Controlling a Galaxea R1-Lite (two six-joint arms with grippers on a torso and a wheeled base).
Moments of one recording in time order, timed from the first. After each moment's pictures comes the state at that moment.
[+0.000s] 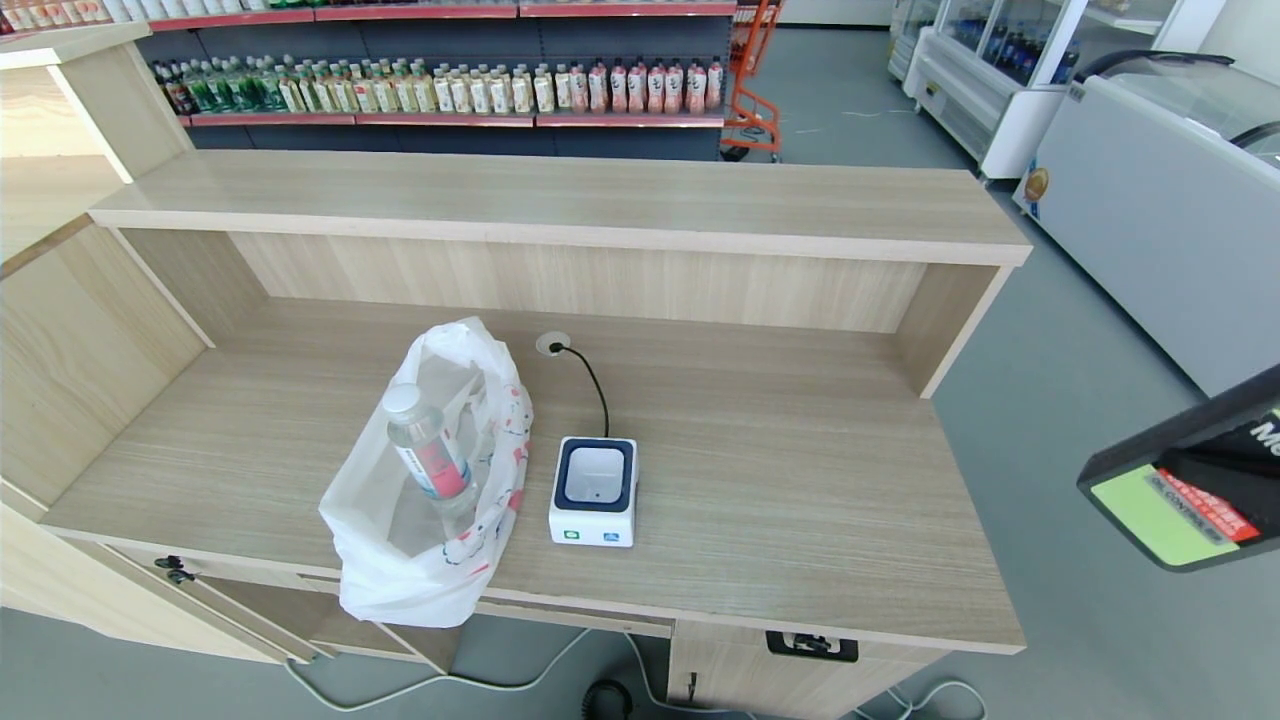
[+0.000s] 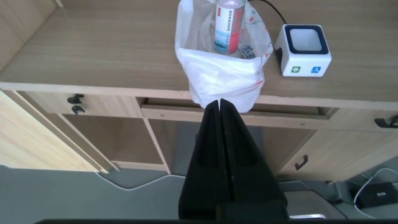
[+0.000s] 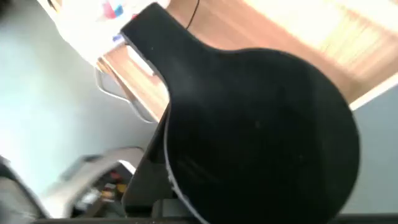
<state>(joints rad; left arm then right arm) 0.00 0.00 0.00 0.00 -0.05 0.02 -0.03 0.95 -0.71 -0.01 0.66 -0.23</state>
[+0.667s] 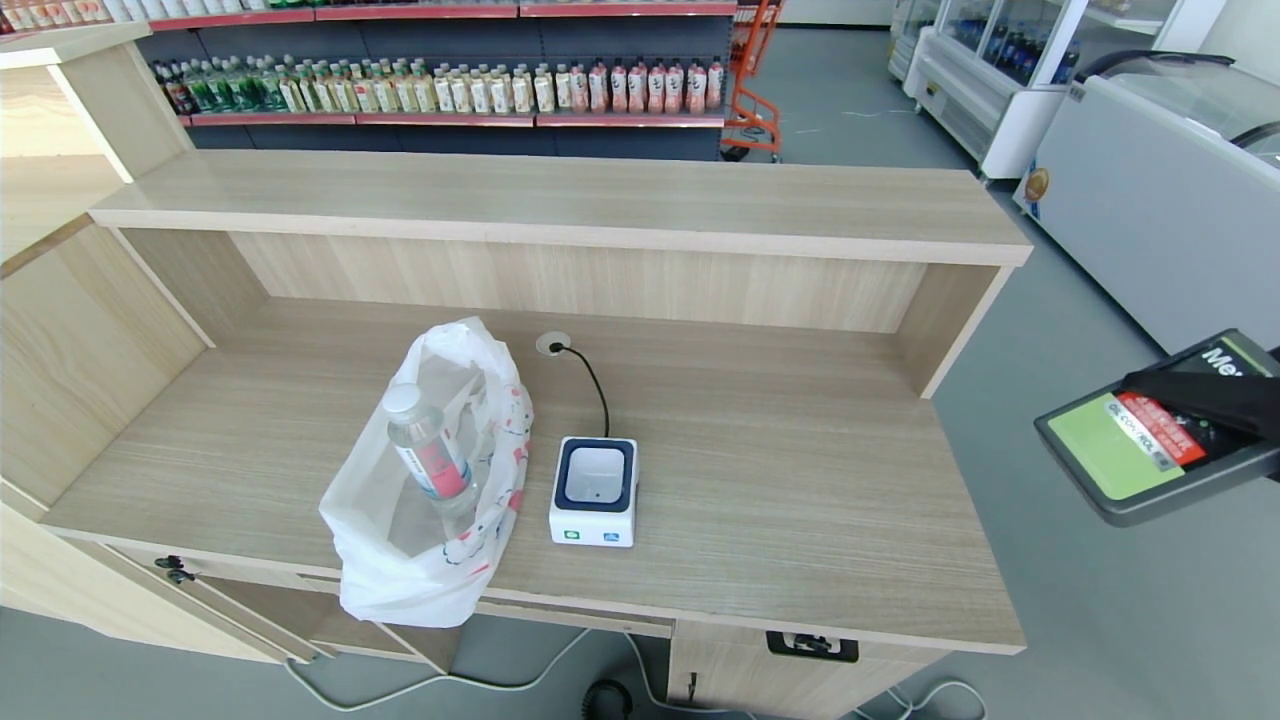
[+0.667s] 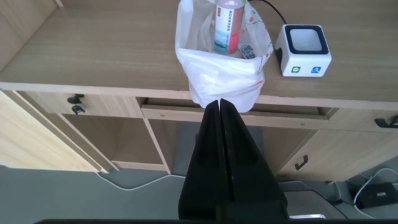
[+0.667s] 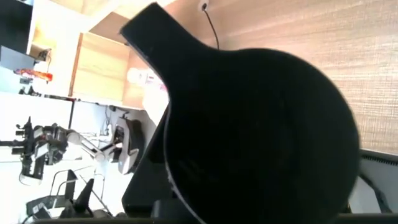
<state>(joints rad) 0.00 0.00 0.00 0.00 -0.05 0.02 0.00 1.05 -0.71 -0.13 0.58 0.58</state>
